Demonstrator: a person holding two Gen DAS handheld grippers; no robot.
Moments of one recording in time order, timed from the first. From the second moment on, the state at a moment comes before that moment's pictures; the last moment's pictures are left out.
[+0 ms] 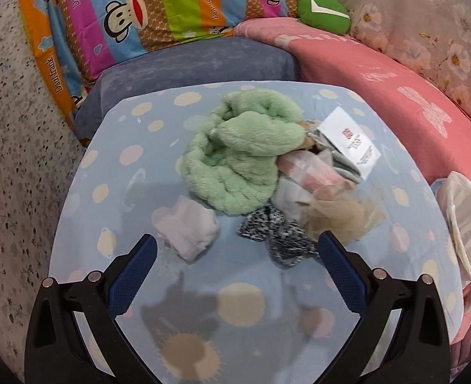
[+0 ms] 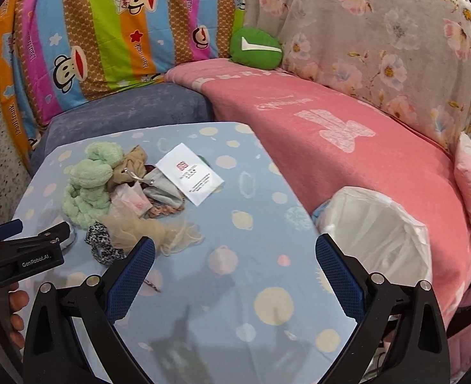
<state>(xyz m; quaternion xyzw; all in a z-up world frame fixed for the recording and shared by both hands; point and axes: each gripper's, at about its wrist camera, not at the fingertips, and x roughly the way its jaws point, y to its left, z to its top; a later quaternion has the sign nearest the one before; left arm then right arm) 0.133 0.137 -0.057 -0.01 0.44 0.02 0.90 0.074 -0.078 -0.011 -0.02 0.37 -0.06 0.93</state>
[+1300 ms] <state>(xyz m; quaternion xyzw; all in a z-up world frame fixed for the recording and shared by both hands) 0.161 0.171 -0.063 -0.08 0.47 -0.01 0.88 0.146 -0.019 -0.059 0.06 0.43 0.03 0.90</state>
